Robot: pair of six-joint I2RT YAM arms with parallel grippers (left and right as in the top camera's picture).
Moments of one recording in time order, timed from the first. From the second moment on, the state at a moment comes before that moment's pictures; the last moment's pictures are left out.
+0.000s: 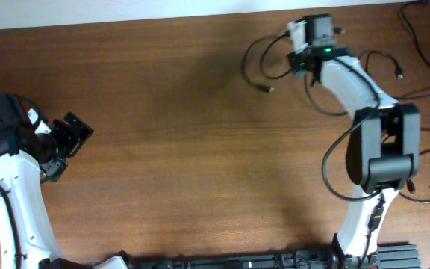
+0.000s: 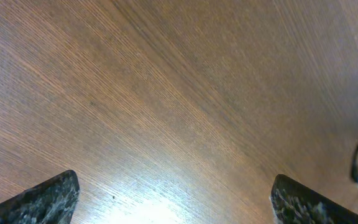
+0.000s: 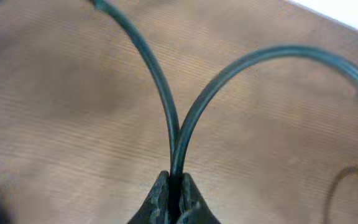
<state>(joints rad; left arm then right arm) 0.44 1.41 1.26 -1.12 0.24 -0.42 0.03 2.12 1.59 -0.36 0.07 -0.30</state>
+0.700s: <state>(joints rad) 0.44 1.41 1.26 -1.12 0.24 -0.42 0.05 2.29 1.59 0.18 -0.16 0.05</state>
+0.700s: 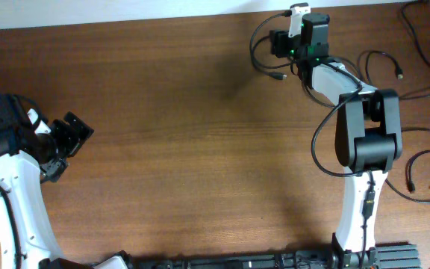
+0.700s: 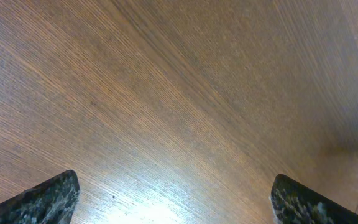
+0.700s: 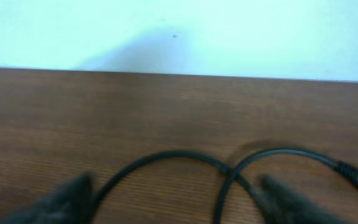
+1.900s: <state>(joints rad) 0.44 1.41 1.27 -1.12 0.24 -0.42 0.01 0.66 0.98 0.00 -0.18 -0.18</state>
